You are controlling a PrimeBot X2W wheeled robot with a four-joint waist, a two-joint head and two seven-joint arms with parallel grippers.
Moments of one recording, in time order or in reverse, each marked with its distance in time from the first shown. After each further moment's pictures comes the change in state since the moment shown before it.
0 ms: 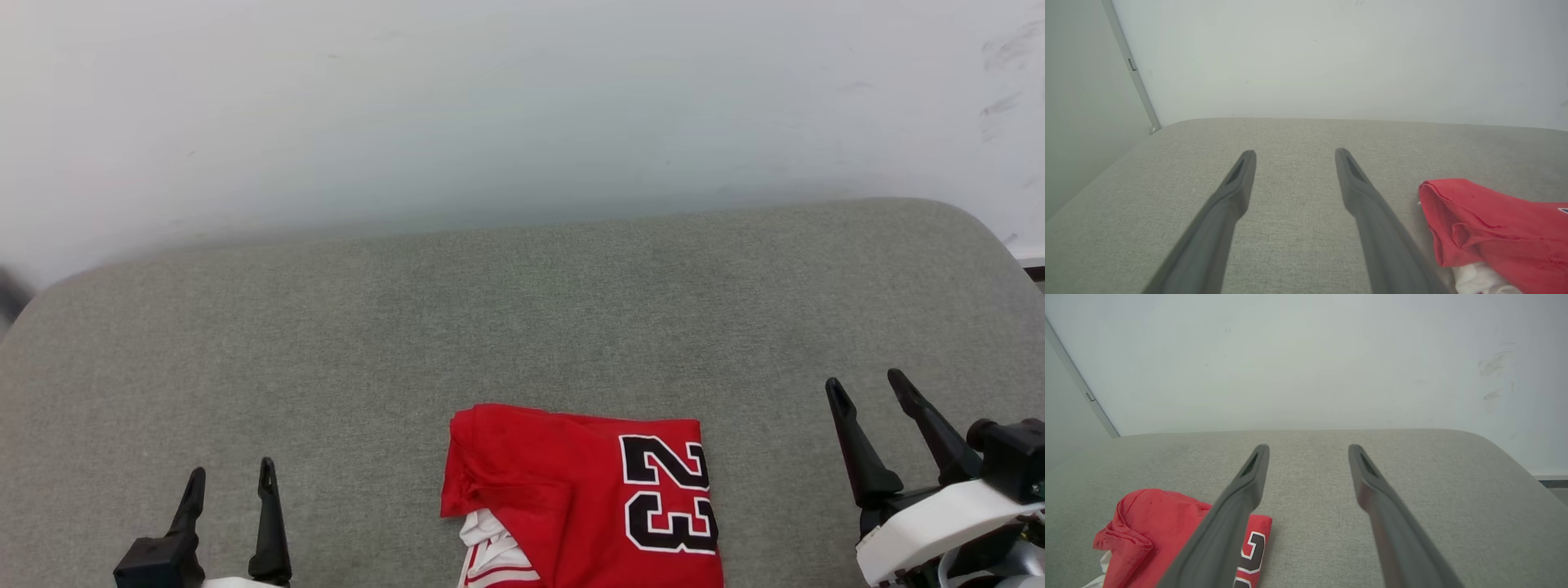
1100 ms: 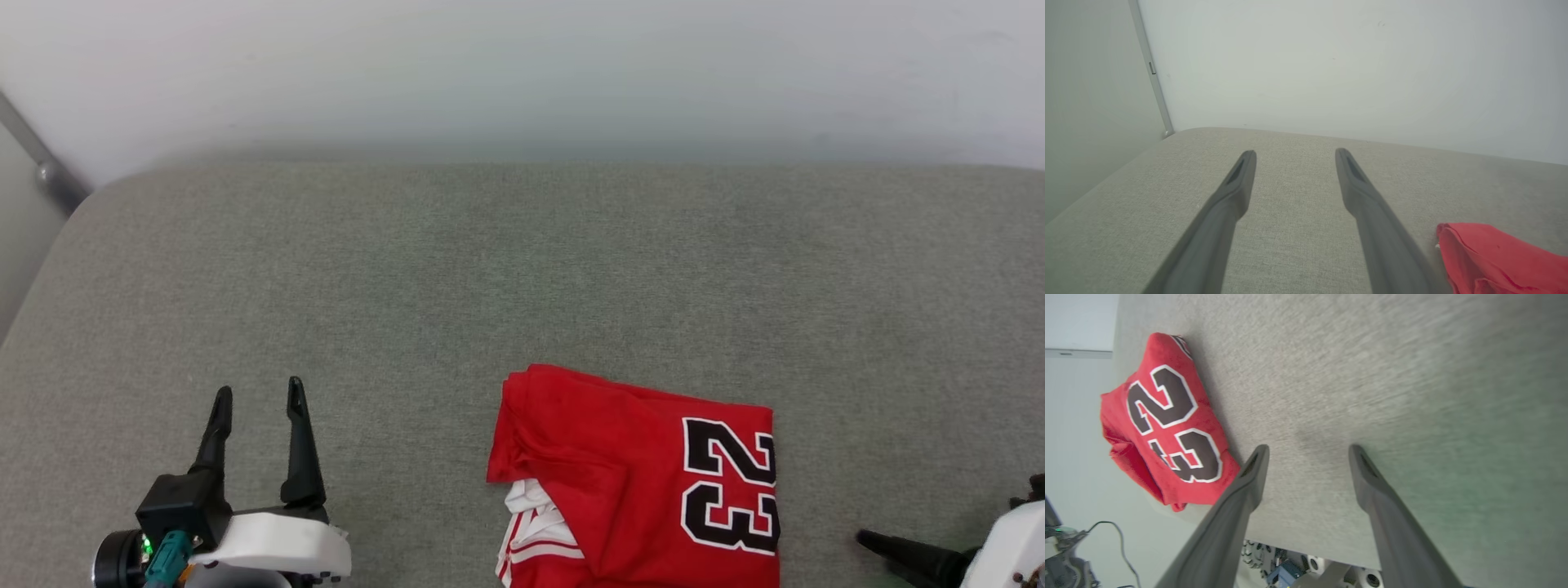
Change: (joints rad) left arm -0.137 -0.067 -0.019 -0.026 0.031 -0.013 -0.017; right arm -0.053 0.013 -0.372 0.315 0.492 0.000 0.954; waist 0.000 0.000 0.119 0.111
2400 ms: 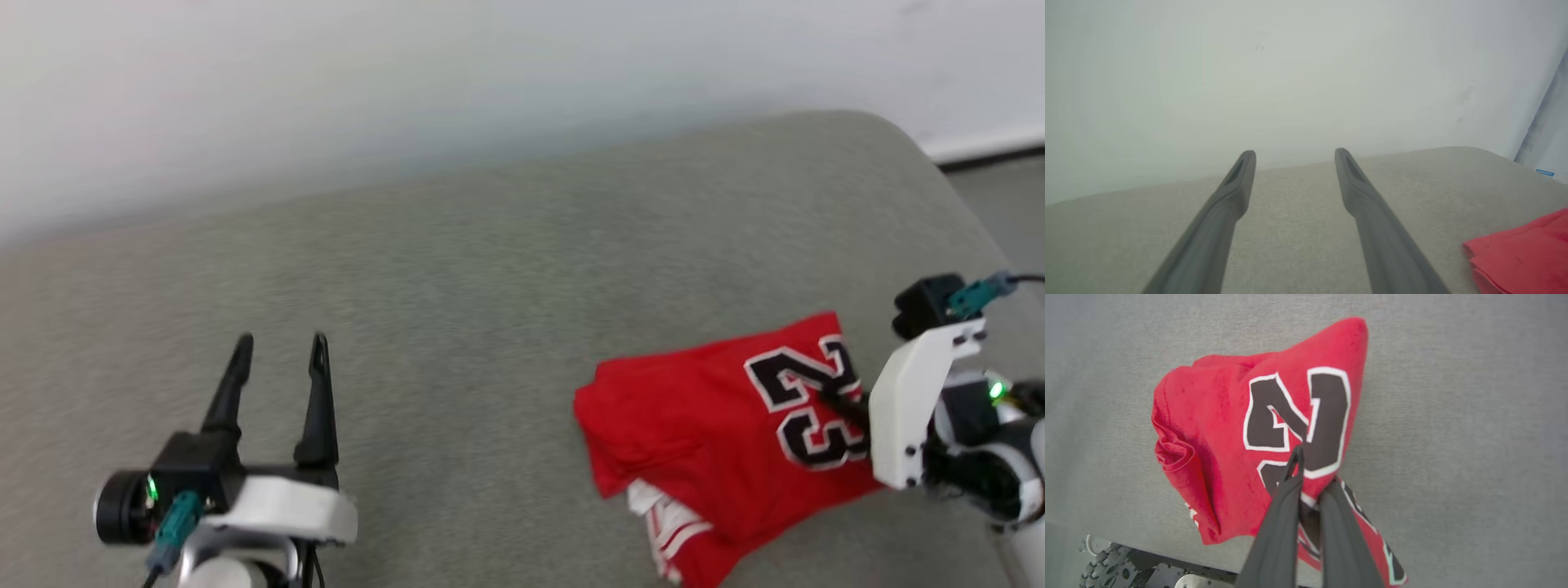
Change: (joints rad) left arm -0.073 0.013 -0.019 0.002 0.058 -0.064 0.011; right arm -0.290 -0.175 0.503 -0.133 -0.187 0.000 -0.080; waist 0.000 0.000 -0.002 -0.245
